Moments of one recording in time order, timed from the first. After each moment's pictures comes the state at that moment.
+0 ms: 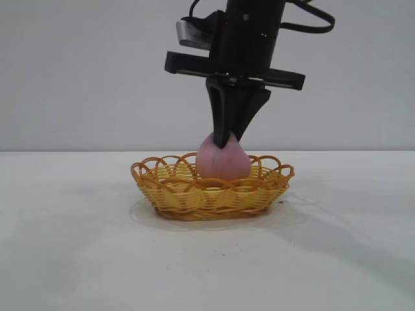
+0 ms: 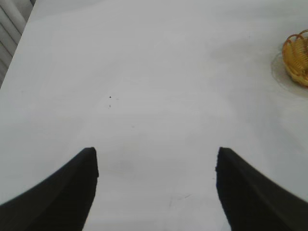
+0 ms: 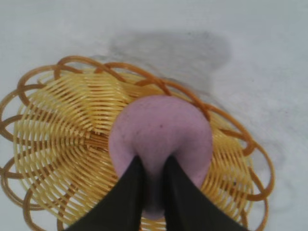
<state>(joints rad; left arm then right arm) -0.02 -0.02 -0.48 0.01 1.12 0.03 0.60 2.08 -1.56 0.13 0.92 0.03</state>
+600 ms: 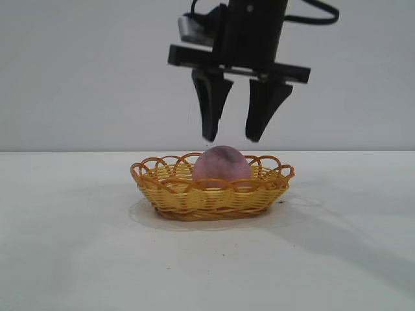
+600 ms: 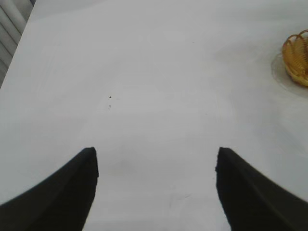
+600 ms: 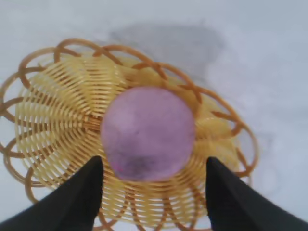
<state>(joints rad) -0.02 -0.02 -0.48 0.01 1.12 0.03 0.60 2.01 -1.56 0.06 0.97 0.03</state>
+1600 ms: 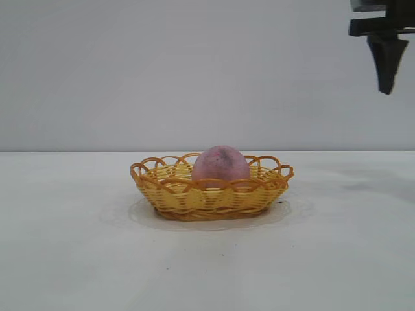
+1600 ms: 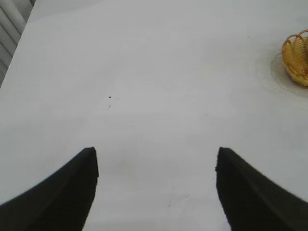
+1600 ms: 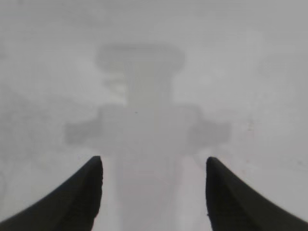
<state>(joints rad) -0.02 -0.02 -0.48 0.01 1.12 0.03 0.10 1.92 -1.56 -0.09 1.09 0.03</state>
